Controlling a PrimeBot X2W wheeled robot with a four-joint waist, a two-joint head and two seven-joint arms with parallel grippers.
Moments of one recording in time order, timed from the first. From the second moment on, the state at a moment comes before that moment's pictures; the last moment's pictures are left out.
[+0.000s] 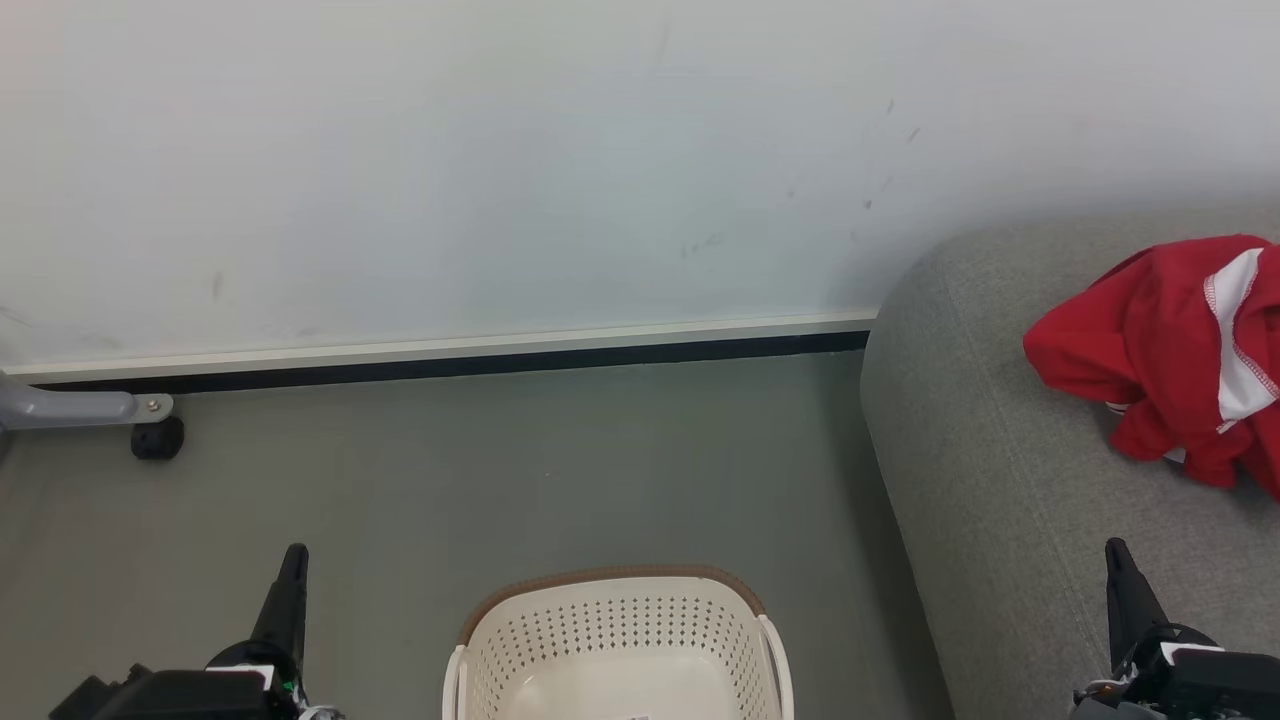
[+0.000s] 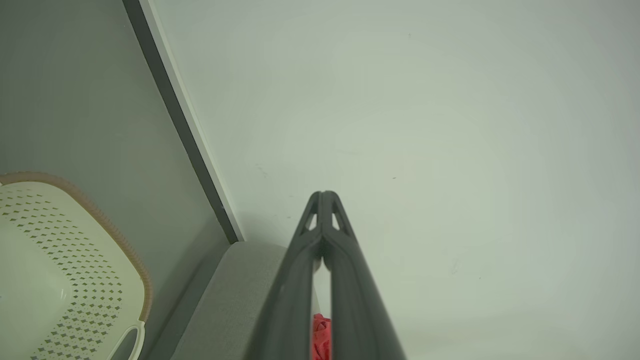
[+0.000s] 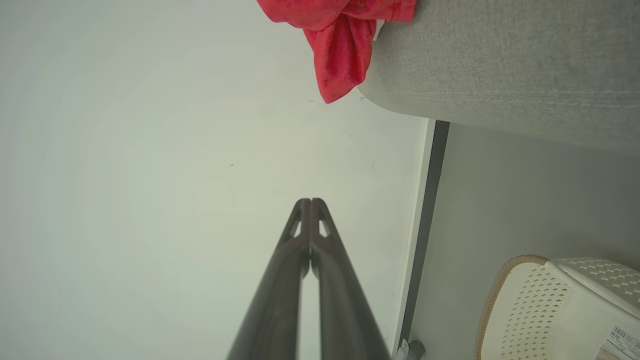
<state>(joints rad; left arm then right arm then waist) -0.08 0.04 0.09 0.30 -1.60 -0.12 0.11 -0.09 -0.04 -0.13 0.30 1.60 0.12 0.11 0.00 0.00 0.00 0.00</state>
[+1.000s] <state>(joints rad) -0.08 0.04 0.09 0.30 -1.60 -0.12 0.11 -0.09 -0.04 -0.13 0.30 1.60 0.12 0.11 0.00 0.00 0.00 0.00</state>
